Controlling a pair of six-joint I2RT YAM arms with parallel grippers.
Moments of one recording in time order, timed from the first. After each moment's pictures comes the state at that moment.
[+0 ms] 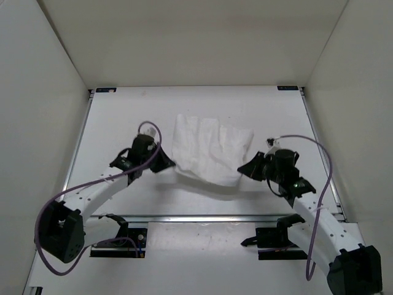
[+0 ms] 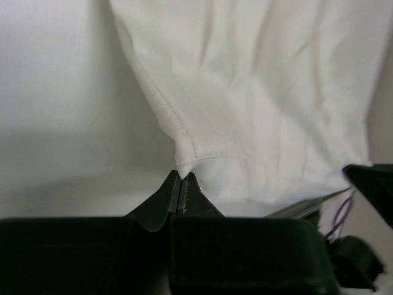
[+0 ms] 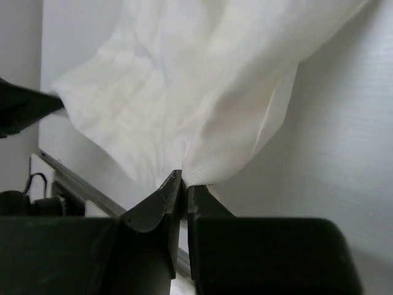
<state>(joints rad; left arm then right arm) -0.52 1.16 0.58 -0.22 0.15 -0.87 0.29 0.73 0.31 -0.09 -0.39 0.68</state>
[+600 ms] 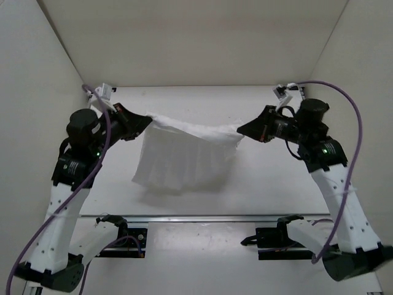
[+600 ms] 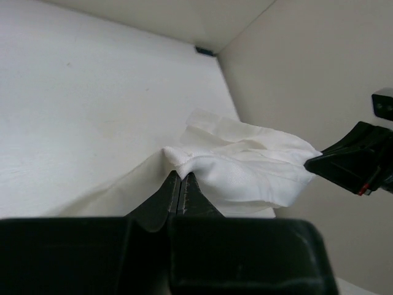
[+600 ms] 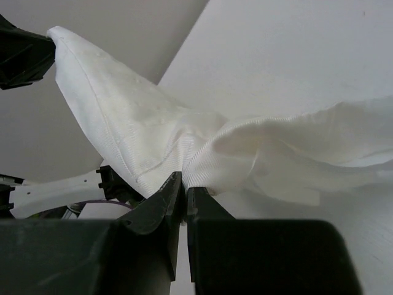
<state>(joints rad) -0.30 0.87 1.29 -0.56 0.25 -0.65 0.23 0.98 1.24 -0.54 -0.71 0.49</state>
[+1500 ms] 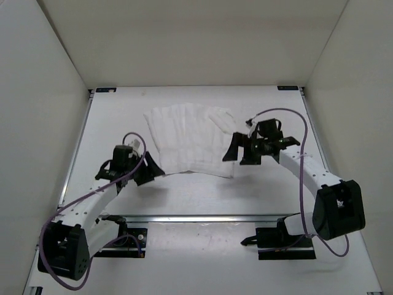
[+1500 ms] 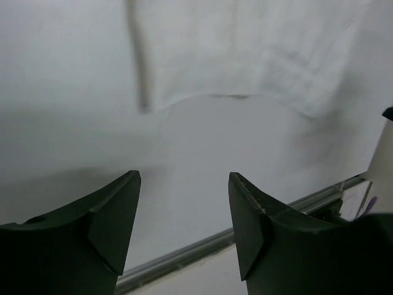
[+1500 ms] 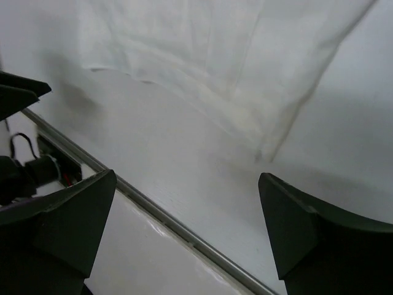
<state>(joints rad) -0.21 1.03 0.61 -0.32 0.35 -0.64 0.26 1.36 1.00 -0.49 -0.56 0.40</state>
